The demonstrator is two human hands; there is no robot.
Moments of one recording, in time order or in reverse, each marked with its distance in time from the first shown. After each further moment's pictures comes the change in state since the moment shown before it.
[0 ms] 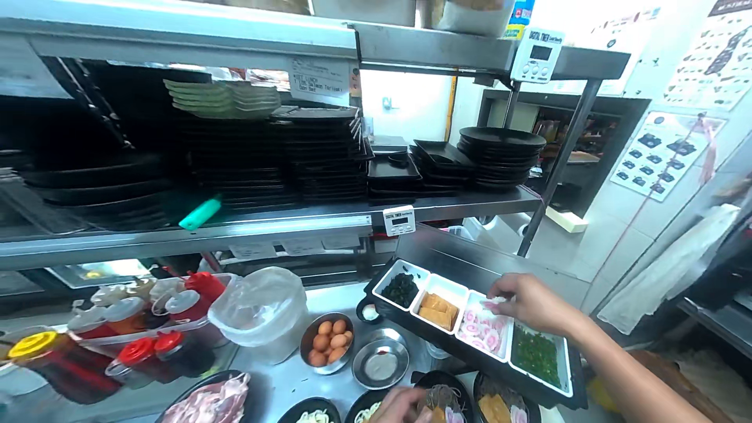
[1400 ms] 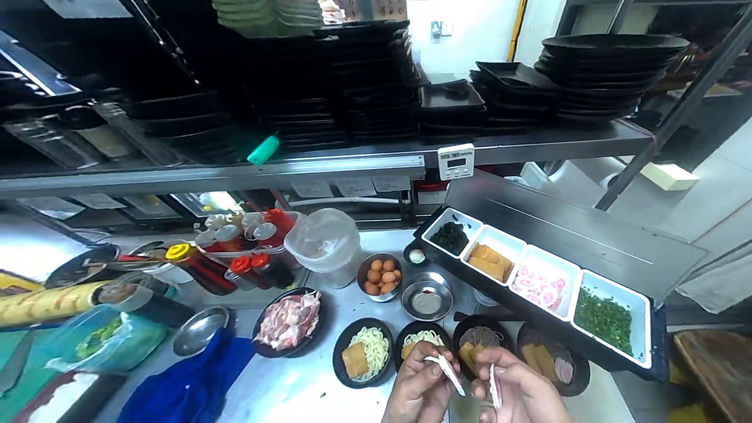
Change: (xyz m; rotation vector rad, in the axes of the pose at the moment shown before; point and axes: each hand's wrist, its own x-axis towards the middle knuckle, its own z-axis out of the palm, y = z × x) left_hand -0.040 -0.035 0.004 -1.621 -0.011 -0.047; right_hand -0.117 -0.143 0.188 1.993 -0.173 0.447
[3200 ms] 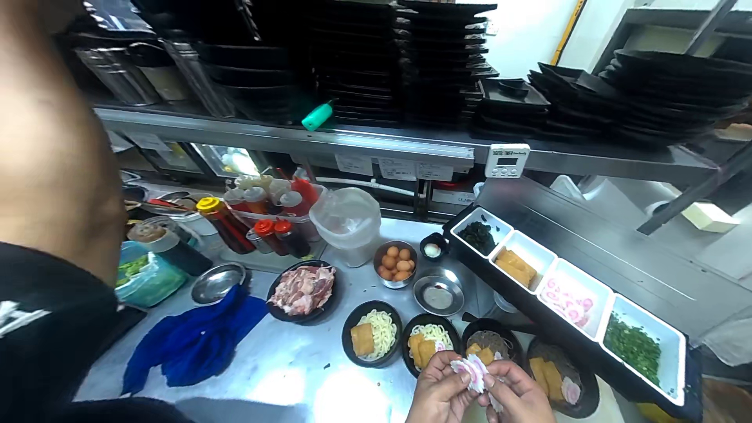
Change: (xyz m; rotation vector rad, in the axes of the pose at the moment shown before) left_hand -0.025 -0.024 0.009 0.046 0.468 -0.052; right_hand 0.012 0.041 -0.004 -0.521 0.258 -0.184
